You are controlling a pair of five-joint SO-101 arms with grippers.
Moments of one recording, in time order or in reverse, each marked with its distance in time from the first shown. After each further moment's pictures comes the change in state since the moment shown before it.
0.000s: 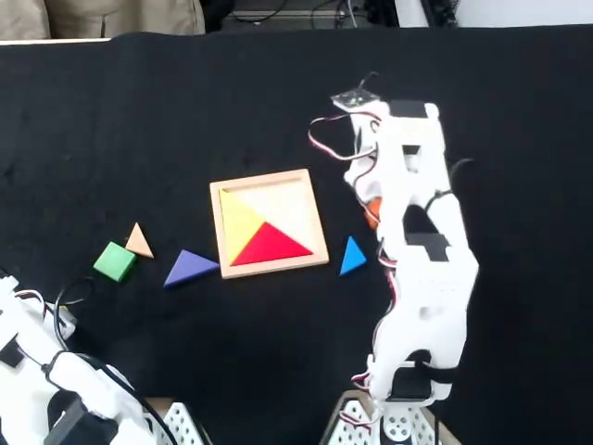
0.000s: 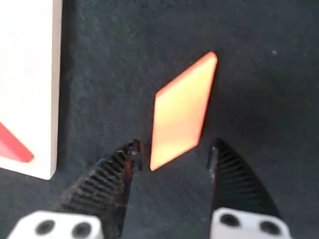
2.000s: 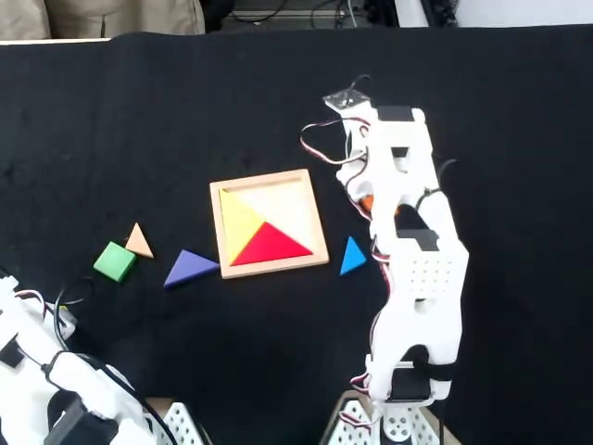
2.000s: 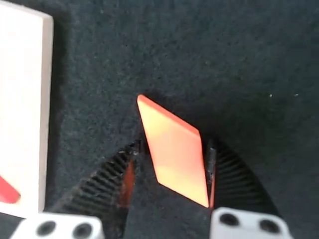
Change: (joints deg) left arm 0.0 0.0 0.0 0.0 0.0; right arm -0.8 5.3 -1.5 -6.9 0.0
